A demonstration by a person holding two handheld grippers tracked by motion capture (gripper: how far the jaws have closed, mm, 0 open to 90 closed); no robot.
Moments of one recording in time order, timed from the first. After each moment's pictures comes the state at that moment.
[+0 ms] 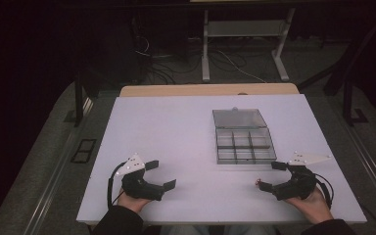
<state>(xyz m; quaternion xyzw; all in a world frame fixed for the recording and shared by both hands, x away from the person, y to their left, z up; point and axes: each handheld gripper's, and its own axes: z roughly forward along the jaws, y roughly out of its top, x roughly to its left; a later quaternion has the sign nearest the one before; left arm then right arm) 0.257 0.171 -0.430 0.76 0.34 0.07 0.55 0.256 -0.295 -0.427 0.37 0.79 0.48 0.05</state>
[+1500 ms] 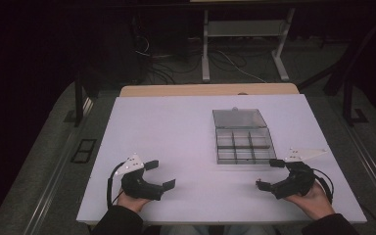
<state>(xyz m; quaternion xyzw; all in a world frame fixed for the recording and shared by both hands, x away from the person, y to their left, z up) 0.257 0.172 -0.431 0.75 0.35 0.07 0.55 0.261 -0.285 -0.408 0.35 0.82 0.45 0.05</state>
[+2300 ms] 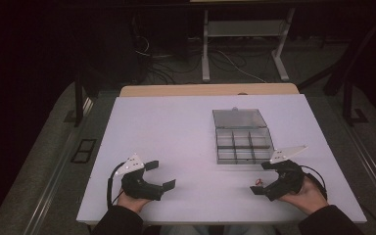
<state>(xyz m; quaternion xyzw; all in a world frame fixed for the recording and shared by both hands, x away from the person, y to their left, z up) 0.258 0.172 -0.432 0.75 0.35 0.06 0.55 0.272 -0.264 -0.414 0.31 0.87 0.38 0.02</state>
